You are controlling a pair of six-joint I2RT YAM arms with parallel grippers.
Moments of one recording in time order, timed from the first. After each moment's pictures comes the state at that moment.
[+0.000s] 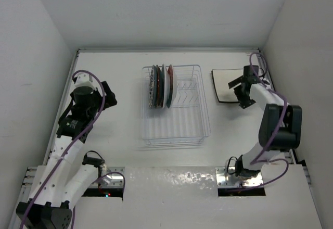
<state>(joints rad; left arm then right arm) -0.15 0.75 0.80 -0.54 -0.23 -0.39 -0.12 1.73 1.05 -0.41 0.16 1.00</state>
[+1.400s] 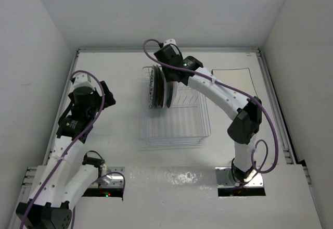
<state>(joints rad) -0.15 0.75 0.80 -0.55 -0.28 -0.40 0.76 1.93 1.92 -0.84 0.58 0.25</state>
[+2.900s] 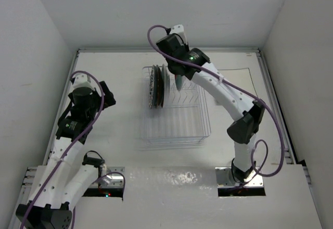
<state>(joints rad) -0.15 0.74 0.80 -0.54 -0.27 -0.40 0.76 1.96 2.11 -0.93 0.83 0.26</state>
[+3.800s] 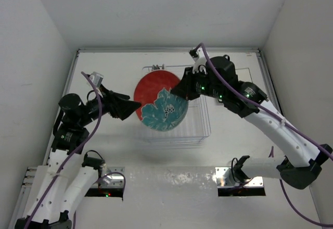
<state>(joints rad) -0.16 0.63 0.79 -0.24 0.70 -0.54 0.76 1.23 1.46 -0.64 -0.10 0.47</state>
